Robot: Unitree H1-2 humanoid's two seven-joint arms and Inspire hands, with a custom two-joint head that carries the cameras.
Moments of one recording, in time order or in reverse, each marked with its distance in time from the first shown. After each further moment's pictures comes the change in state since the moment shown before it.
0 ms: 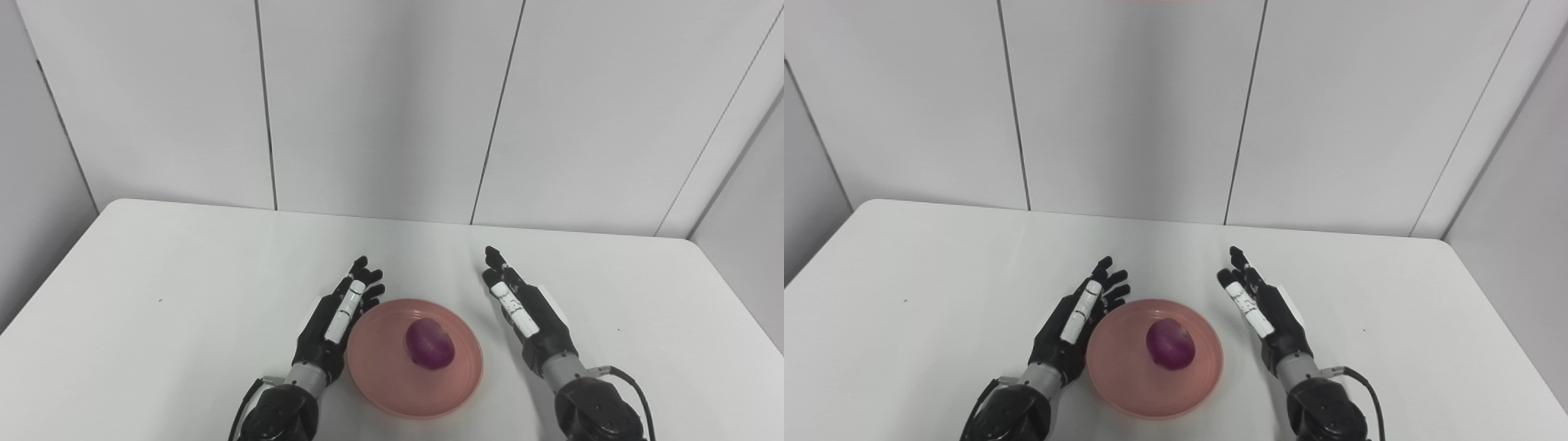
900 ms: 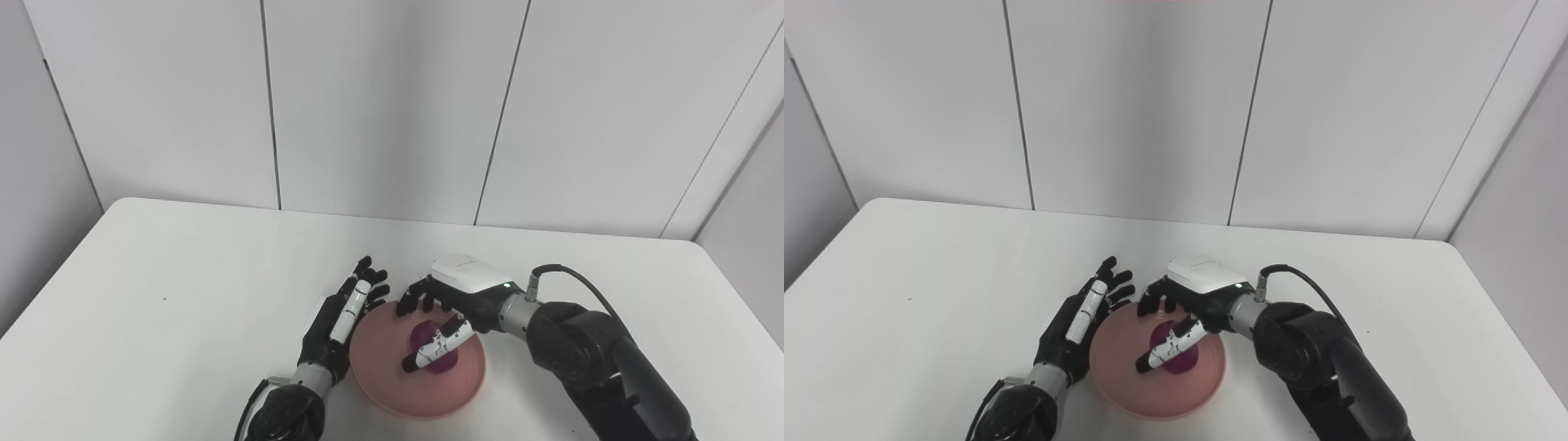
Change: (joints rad) left arm 0.000 -0.023 -0.005 0.006 0.001 -0.002 0.019; right arm -0.321 -0.330 0.524 -0.157 -0.645 -0.155 0.430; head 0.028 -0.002
